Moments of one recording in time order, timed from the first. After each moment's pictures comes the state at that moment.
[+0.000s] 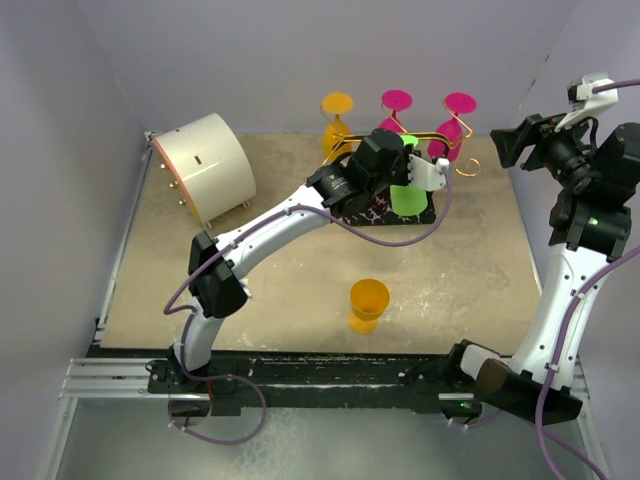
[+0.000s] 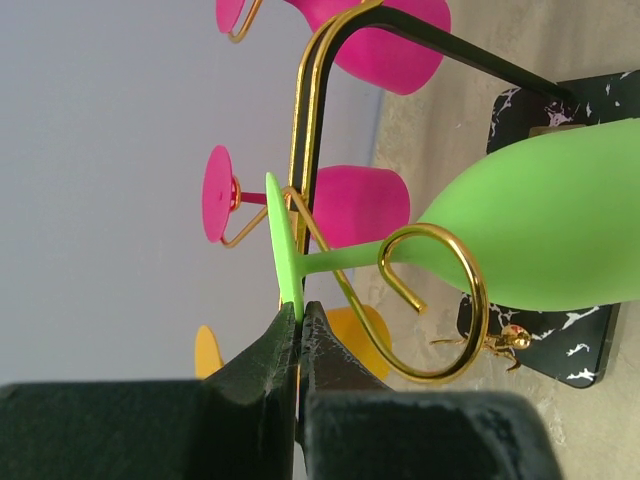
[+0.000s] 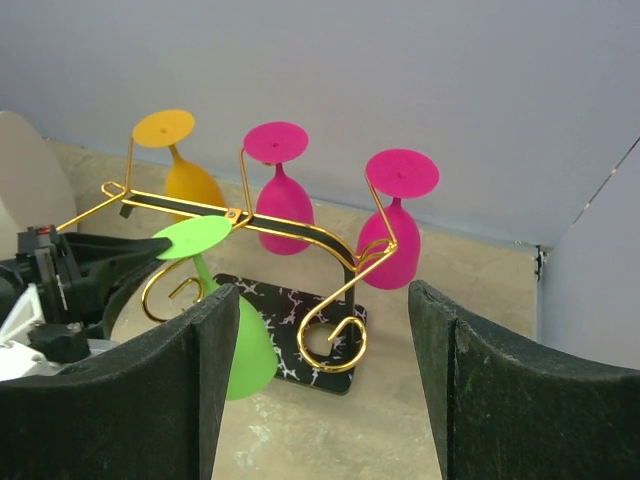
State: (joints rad) left arm -0.95 2.09 2.17 -0.40 -0.24 1.00; right arm -0.42 1.14 1.59 -0.50 -0.70 -0.02
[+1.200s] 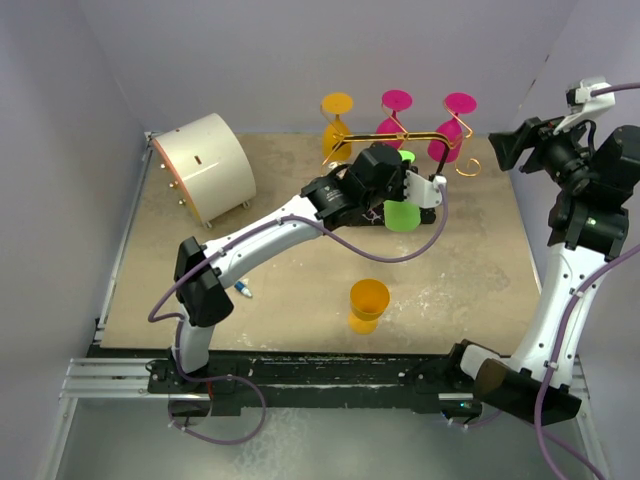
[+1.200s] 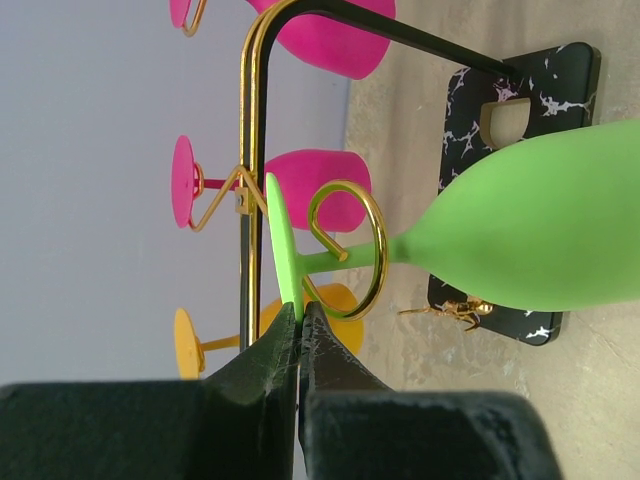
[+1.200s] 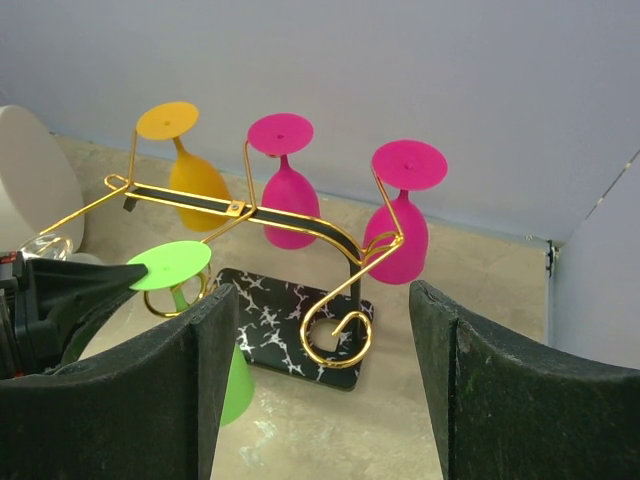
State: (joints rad) left arm -0.99 1.97 2.01 -0.41 -0.26 1.00; right arm -0.43 1.13 1.56 -0.48 -0.72 -0.01
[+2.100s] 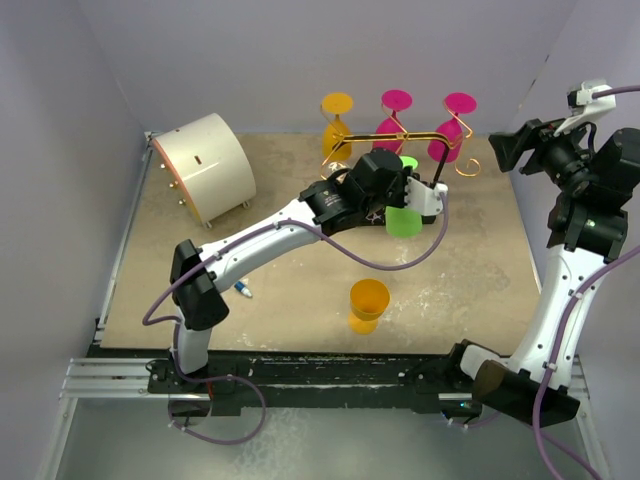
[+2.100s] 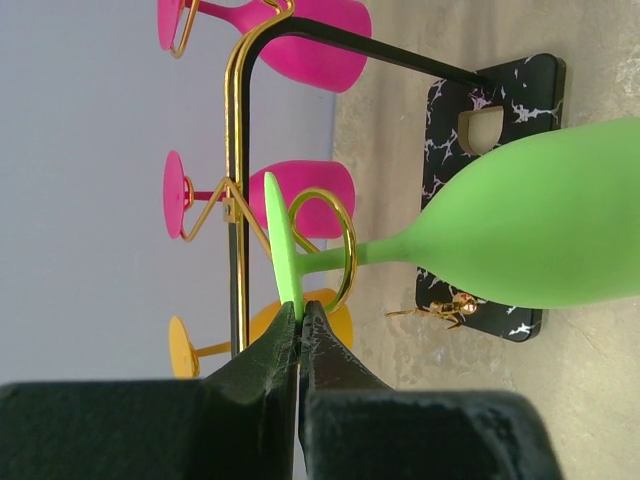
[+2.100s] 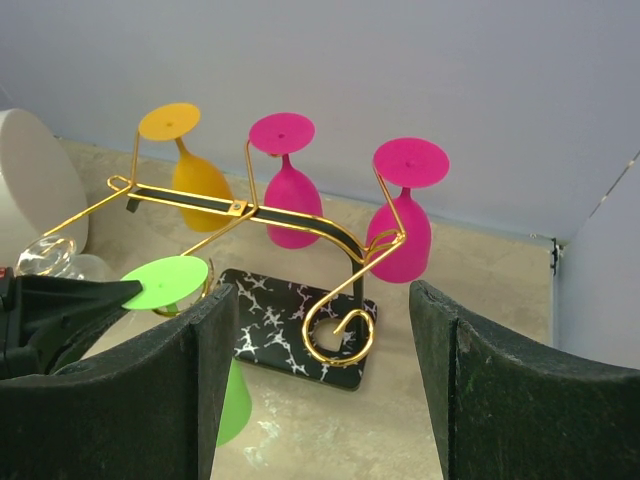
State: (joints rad) left arm -1.01 1.94 1.98 -0.43 -0.24 1.00; right arm -0.44 1.12 1.54 -0.46 -0.73 0.00
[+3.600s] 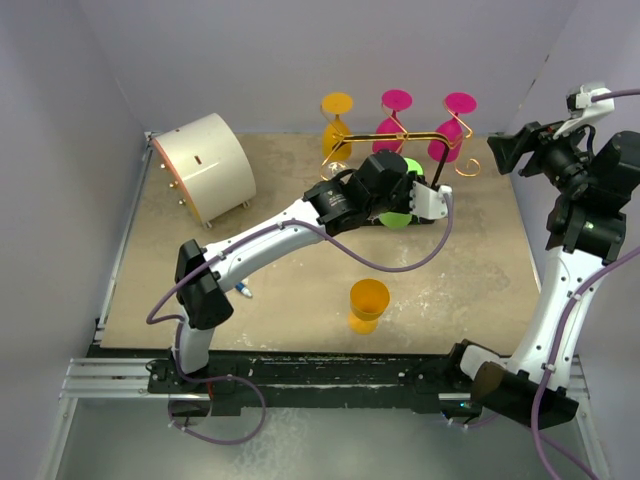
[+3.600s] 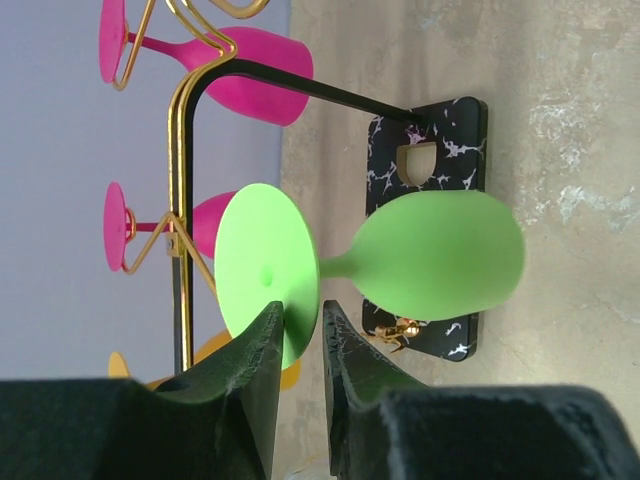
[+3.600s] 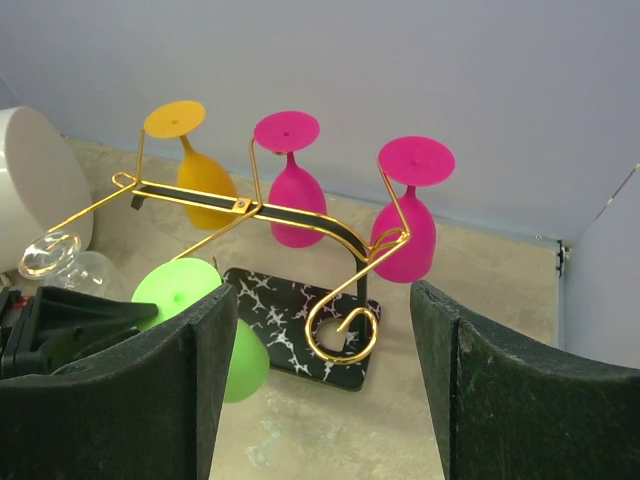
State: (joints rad) left arm -1.03 1.97 2.02 -0.48 -0.15 0.91; right arm -0.45 1.11 1.51 -0.44 -0.75 0.01
